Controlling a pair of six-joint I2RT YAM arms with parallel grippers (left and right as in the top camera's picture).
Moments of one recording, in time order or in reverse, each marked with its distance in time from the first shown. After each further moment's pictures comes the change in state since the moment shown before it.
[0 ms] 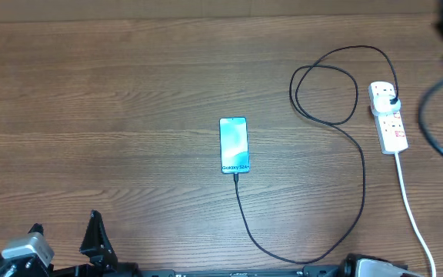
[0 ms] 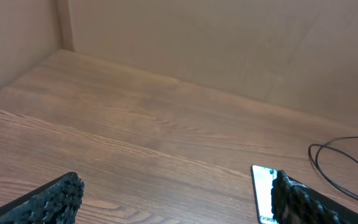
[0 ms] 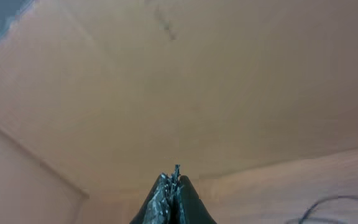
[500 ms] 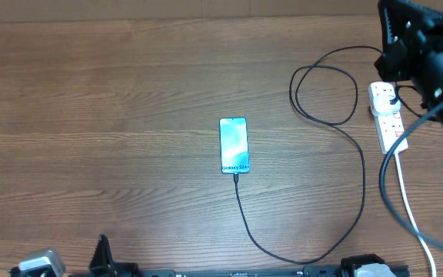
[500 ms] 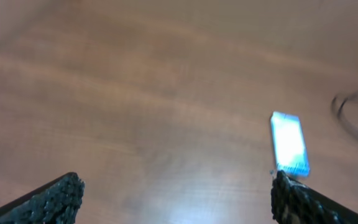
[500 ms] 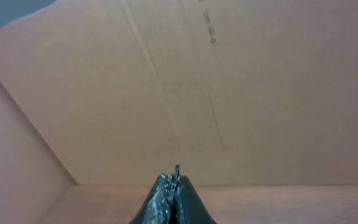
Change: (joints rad) left arm 0.000 -0.053 -0.002 -0.255 0.000 0.000; right arm 0.261 -0.243 -0.298 0.176 0.239 -0.130
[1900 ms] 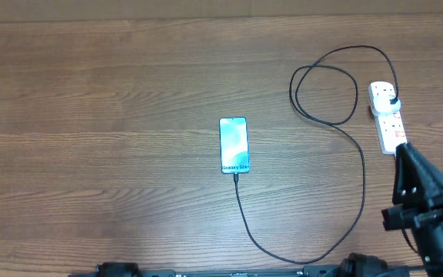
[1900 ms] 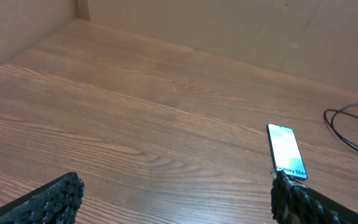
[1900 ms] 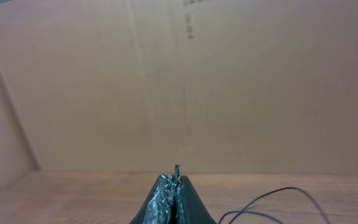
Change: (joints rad) left arm 0.000 -0.202 0.000 -0.059 -0.014 0.000; right arm -0.385 -0.789 -0.711 0.082 -0.323 -0.138
